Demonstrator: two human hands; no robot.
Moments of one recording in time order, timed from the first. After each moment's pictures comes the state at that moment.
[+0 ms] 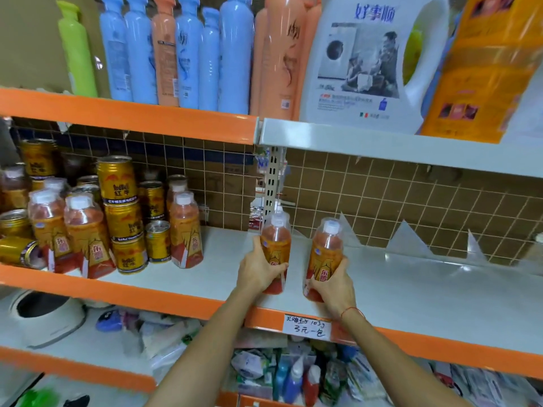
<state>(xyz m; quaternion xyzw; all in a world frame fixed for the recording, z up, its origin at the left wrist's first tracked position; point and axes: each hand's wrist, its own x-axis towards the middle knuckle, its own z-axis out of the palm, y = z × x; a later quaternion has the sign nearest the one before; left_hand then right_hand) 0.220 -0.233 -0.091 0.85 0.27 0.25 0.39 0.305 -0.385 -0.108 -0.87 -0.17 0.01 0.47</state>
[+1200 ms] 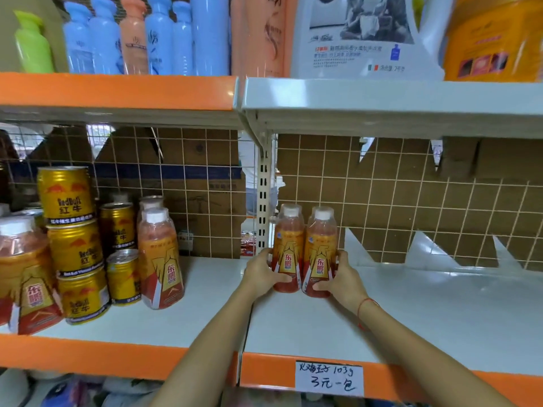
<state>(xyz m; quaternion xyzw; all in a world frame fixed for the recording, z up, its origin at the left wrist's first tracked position) 0.319 -0.164 -0.130 0.84 0.17 0.21 0.47 0.400 -0.342 -0.128 -0.84 -0.27 0.00 0.47</state>
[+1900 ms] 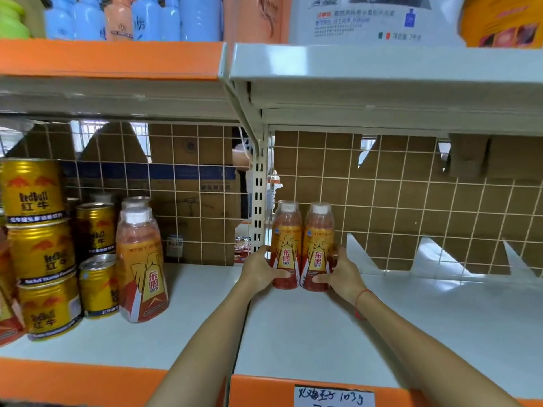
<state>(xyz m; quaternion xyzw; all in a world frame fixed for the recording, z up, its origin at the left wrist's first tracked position) 0.367 -0.143 -0.134 0.84 0.17 0.23 0.45 0.452 -0.318 -0.133 -0.82 -0.27 -0.01 0.50</state>
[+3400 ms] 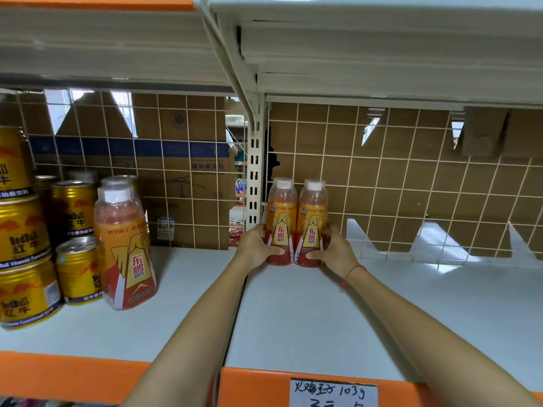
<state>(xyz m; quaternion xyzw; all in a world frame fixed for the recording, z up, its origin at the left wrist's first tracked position) 0.392 -0.128 -0.136 0.85 0.17 0.25 0.43 0.495 -0.295 -0.145 -0.80 -0.31 -0.02 0.52</state>
